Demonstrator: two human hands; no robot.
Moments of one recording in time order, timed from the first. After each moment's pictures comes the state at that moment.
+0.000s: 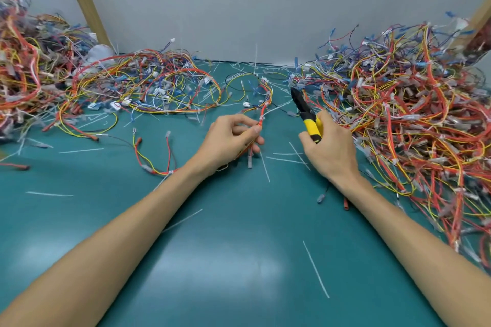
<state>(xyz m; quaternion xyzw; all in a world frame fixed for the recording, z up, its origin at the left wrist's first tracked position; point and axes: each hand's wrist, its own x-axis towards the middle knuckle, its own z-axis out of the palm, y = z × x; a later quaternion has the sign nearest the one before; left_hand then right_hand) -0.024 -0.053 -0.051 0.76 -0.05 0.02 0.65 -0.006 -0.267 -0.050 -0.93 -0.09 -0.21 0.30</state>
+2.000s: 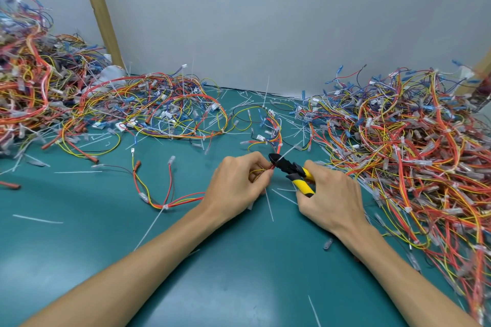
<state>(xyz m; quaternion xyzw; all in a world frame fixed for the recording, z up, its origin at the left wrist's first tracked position) -0.037 -0.064 -0.058 0.87 -0.10 0.17 0.46 -0.016 -0.261 -0.048 -0.96 -0.17 -0.20 0.08</state>
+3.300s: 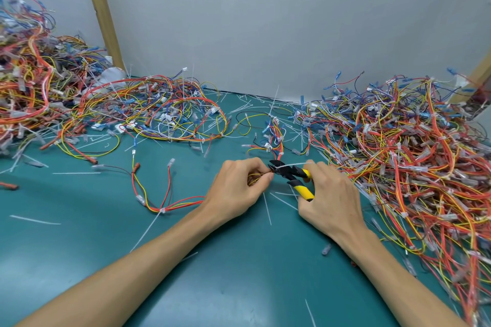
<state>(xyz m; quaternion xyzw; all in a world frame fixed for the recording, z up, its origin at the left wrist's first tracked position) -0.034 -0.065 -0.057 0.87 -0.11 0.17 0.45 -0.013 -0.264 -0.049 -0.95 -0.19 -0.23 0.07</state>
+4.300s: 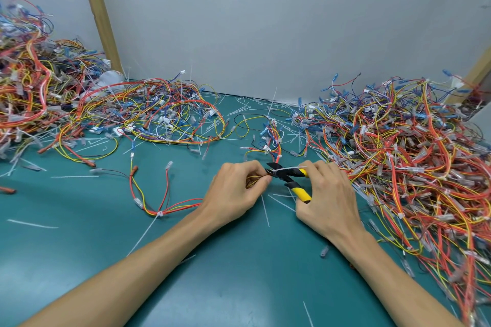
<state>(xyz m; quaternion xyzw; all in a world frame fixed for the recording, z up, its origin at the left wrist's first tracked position) -0.035 -0.064 -0.058 0.88 -0.11 0.17 0.43 -0.013 -0.263 -0.050 -0.95 -0.19 -0.24 0.08</state>
